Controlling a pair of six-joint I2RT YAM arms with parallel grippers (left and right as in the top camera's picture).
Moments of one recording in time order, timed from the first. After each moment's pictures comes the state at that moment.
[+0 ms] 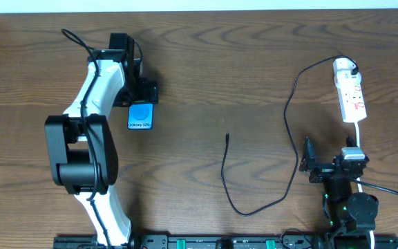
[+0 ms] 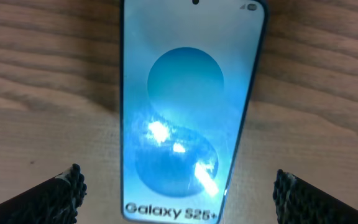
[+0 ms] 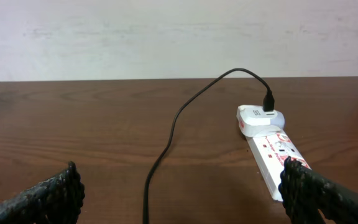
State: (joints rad) left arm -0.02 2.04 1.55 -0.96 0.02 -0.08; right arm 0.03 0.01 0.01 -0.07 -0.01 0.04
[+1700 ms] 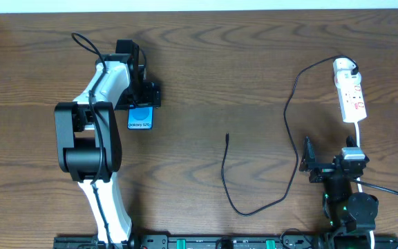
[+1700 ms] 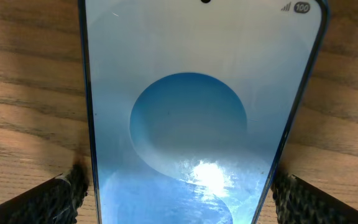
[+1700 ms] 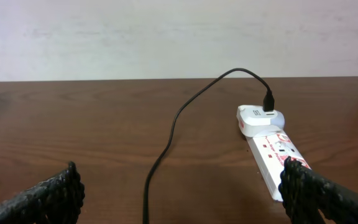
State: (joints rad) left arm -0.02 2.15 1.55 -0.90 0.02 -0.08; right arm 0.03 0.01 0.01 -0.07 -0.01 0.04
